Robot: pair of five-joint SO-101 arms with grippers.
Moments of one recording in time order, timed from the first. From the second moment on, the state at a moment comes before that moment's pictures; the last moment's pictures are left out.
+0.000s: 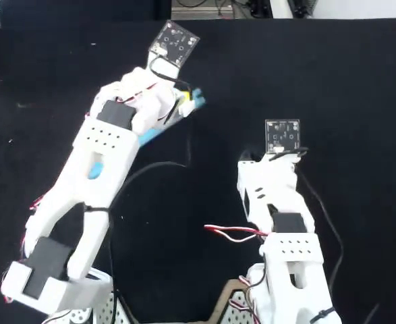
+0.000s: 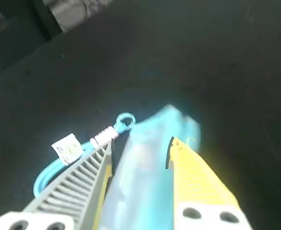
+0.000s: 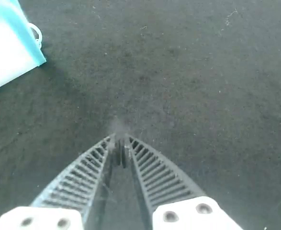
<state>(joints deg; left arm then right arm) 14.4 -8.5 8.4 44.7 -15.9 -0.2 -57.3 80.6 23.3 0.1</state>
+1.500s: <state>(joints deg) -14.6 -82.9 92.3 44.6 -20.4 -4.3 -70.0 87.2 36.4 0.0</state>
